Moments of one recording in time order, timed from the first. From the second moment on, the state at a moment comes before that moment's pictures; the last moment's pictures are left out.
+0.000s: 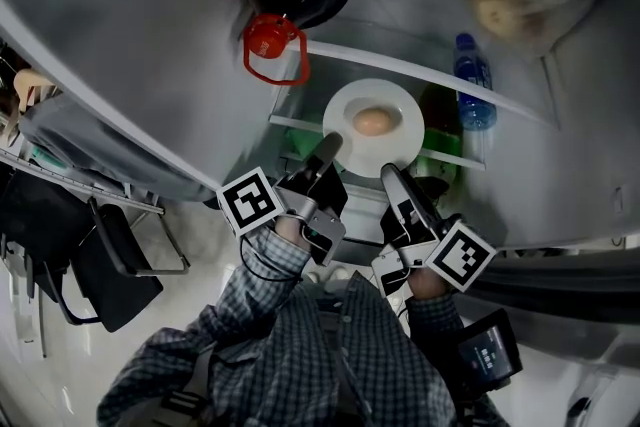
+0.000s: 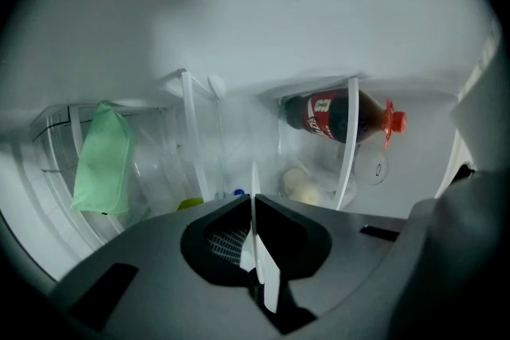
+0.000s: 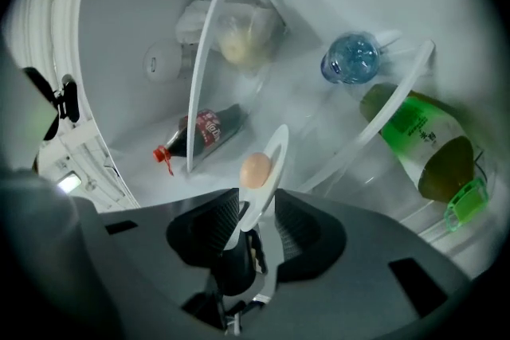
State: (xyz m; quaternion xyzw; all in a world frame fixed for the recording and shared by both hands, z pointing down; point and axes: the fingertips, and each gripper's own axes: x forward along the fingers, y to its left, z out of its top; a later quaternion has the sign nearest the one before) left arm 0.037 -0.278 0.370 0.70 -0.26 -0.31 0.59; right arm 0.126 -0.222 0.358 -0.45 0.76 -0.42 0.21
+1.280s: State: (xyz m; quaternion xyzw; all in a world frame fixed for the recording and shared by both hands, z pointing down) left arm 0.053 -0.317 0.384 0.72 -0.34 -0.23 0.55; right arm 0.162 -0.285 0.386 -0.47 0.60 -0.55 0.34
